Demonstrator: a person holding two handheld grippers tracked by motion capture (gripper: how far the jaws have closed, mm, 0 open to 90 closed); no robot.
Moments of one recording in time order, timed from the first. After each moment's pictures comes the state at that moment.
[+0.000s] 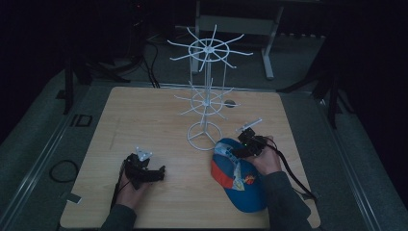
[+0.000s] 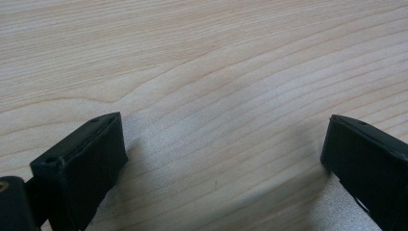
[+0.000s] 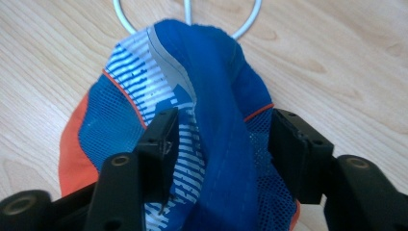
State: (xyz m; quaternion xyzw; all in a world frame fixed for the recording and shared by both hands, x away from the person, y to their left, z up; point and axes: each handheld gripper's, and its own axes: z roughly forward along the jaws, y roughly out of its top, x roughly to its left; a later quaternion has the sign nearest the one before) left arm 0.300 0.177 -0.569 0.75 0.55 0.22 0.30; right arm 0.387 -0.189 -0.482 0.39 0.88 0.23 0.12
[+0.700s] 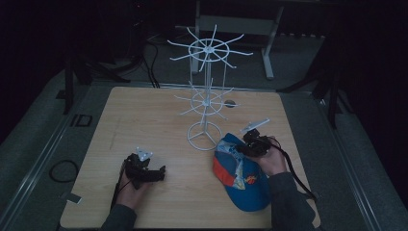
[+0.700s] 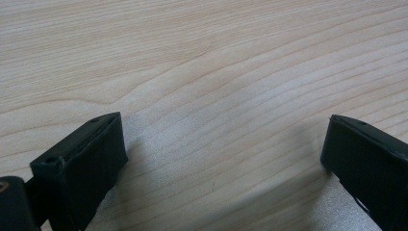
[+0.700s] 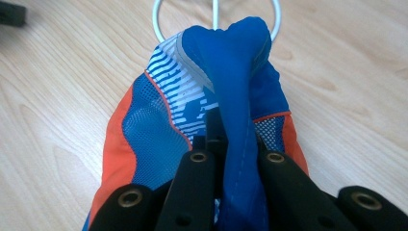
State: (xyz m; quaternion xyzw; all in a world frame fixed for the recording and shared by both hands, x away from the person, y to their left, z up) left arm 0.300 0.176 -0.569 0.75 0.55 0.22 0.30; right arm 0.372 -0.201 -0.462 0.36 0.88 0.28 0.10
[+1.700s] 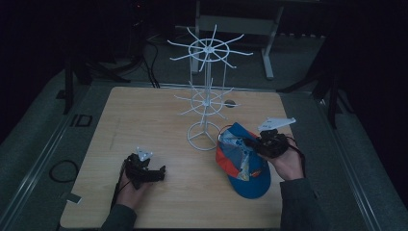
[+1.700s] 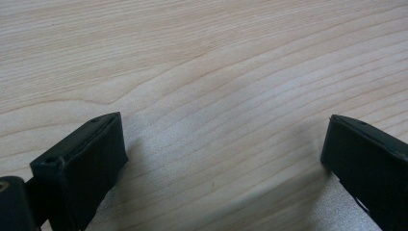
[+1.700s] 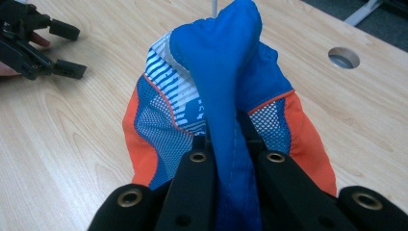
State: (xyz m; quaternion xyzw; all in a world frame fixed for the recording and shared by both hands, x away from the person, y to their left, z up) left arm 0.300 0.176 -0.569 0.75 0.55 0.21 0.30; right arm 0.339 -0.227 -0.409 0.32 0.86 0.38 0.15
